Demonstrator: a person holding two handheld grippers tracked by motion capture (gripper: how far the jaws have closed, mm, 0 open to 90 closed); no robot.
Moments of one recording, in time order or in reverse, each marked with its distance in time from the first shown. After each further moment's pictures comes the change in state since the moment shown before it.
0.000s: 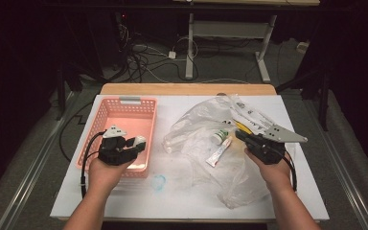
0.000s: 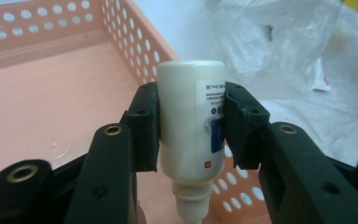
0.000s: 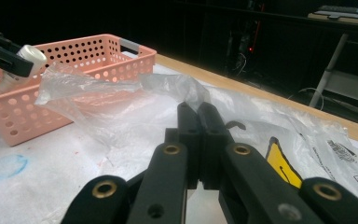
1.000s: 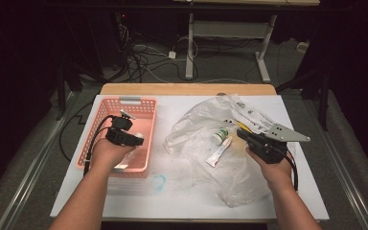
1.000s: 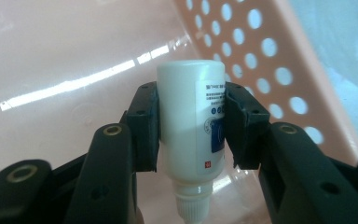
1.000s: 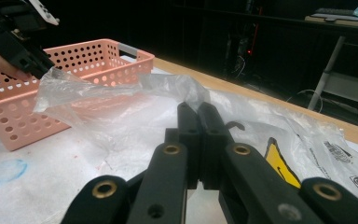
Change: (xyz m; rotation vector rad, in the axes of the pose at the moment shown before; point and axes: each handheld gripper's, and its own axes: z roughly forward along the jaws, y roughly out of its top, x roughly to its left) left arm 0.042 0.038 0.050 0.405 0.075 -0.094; right arm -0.003 0.002 -0.003 -0.014 -0.005 0.013
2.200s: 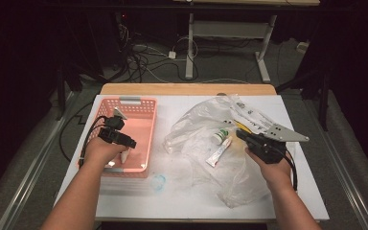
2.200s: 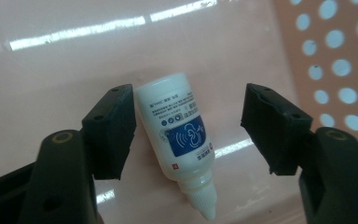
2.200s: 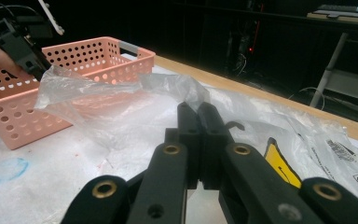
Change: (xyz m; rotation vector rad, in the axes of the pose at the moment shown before) left arm 0.035 0.003 0.016 0.210 0.052 -0.147; right arm 0.000 -0.001 0.002 0.010 0.003 0.009
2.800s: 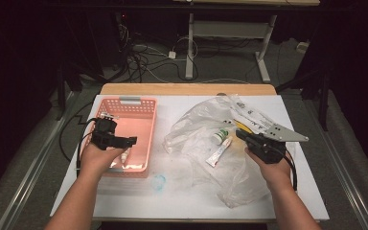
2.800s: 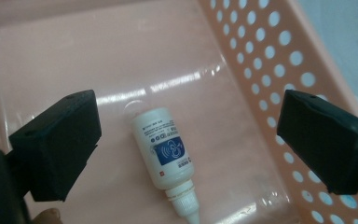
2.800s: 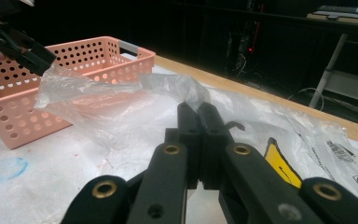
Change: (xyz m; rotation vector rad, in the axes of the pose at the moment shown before) left arm -0.005 -0.030 -0.030 -0.329 -0.027 0.054; right arm 0.000 0.001 0.001 -0.002 0.002 -0.011
